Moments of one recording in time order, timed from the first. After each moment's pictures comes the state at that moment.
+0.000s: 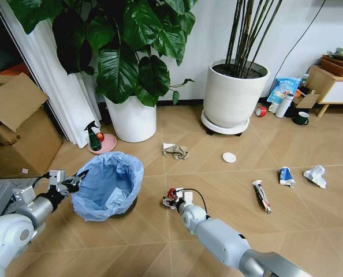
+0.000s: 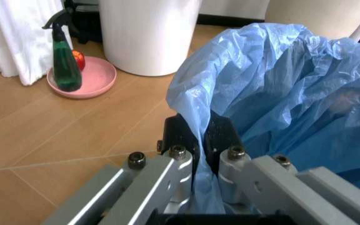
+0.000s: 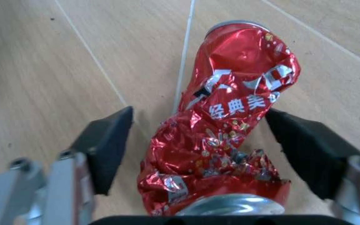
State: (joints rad) left arm 1.45 -0.74 -0.69 -1.88 -0.94 0.26 0.14; right arm -0.65 1.45 -0.35 0.81 0.84 -0.12 0.18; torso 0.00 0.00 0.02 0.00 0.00
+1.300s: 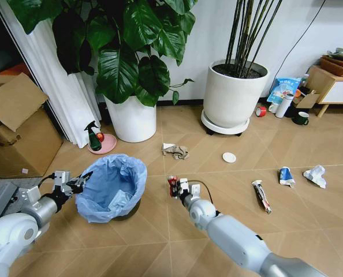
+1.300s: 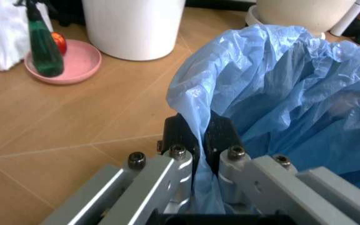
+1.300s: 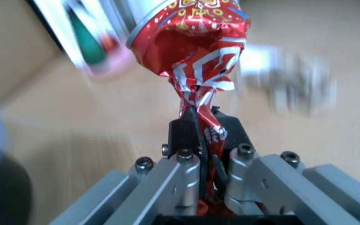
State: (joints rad) left arm 1.42 -0.69 -0.60 -1.85 -0.97 0.27 0.14; right arm -0.70 1.20 -0.30 1.32 0.77 0.01 0.14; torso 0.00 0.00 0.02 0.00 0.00
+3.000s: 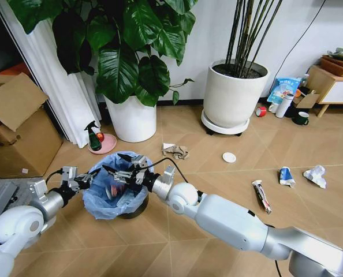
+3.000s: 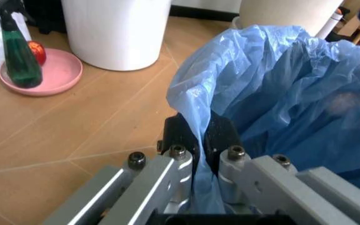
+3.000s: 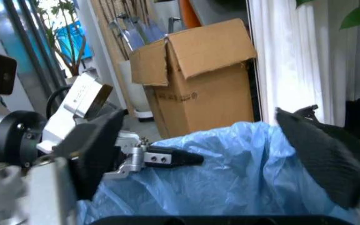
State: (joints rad) left arm 1.35 -0.68 -0.56 -1.85 -1.03 0.27 0.15; right arm -0.48 1.23 -0.61 1.49 0.89 0.21 -0.18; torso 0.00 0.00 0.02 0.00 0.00
